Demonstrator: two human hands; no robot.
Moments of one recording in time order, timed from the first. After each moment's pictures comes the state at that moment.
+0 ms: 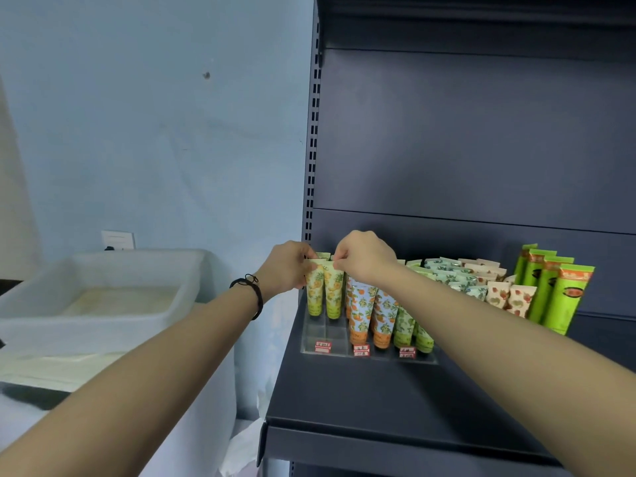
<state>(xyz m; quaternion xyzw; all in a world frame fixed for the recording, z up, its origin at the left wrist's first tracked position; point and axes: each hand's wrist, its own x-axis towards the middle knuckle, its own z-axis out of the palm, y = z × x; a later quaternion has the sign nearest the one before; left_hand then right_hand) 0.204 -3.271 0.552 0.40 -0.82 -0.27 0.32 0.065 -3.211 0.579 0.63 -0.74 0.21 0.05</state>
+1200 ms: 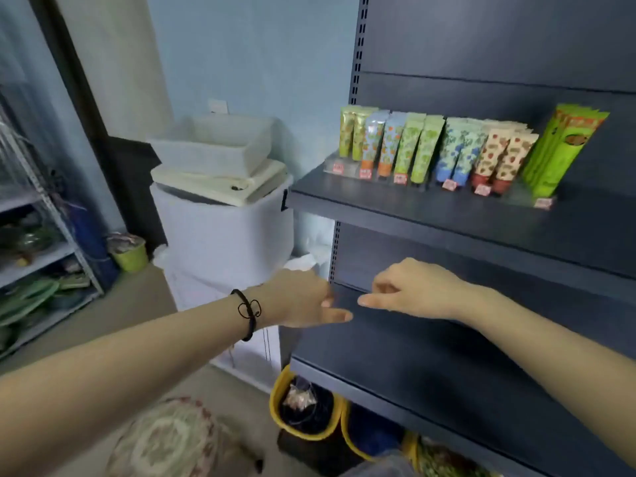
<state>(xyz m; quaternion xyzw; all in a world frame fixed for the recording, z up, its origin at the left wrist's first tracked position) 0.231 -2.939 0.399 0.47 -0.88 -0.06 -0.06 0.033 -2.914 0.438 0.82 -0.57 -0.04 -0.10</state>
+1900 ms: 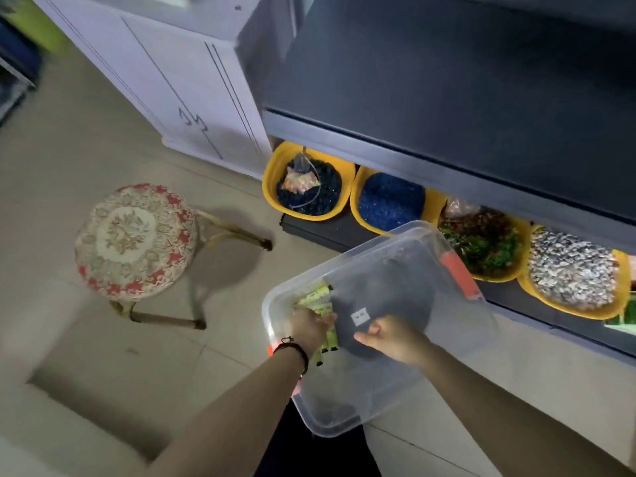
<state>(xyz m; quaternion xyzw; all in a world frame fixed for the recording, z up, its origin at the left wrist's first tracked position) 0.185 -2.755 -0.147 0.76 -0.34 -0.56 0.00 0.008 -2.740 -0.127 0.55 -0.64 -0.11 -0.52</state>
